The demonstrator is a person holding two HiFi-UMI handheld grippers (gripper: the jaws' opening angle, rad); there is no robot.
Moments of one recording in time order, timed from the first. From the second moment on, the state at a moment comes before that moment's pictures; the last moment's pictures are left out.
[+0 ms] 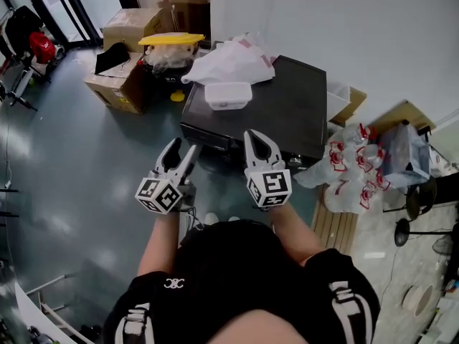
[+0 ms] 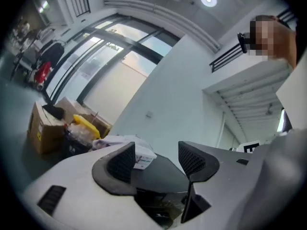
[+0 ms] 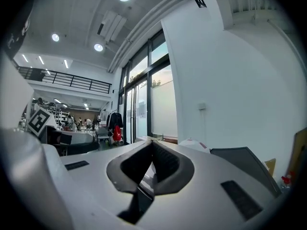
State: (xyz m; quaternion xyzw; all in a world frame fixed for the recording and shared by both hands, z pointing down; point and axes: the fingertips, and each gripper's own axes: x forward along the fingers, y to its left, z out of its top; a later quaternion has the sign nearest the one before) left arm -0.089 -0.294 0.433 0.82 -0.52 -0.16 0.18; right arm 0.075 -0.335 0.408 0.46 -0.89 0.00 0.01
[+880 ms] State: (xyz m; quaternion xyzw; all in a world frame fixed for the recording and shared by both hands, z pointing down) left arm -0.112 -0.326 0.626 0.71 -0.37 -0.35 0.48; right arm 0.084 -0.336 0.468 0.50 -0.86 0.02 0.10
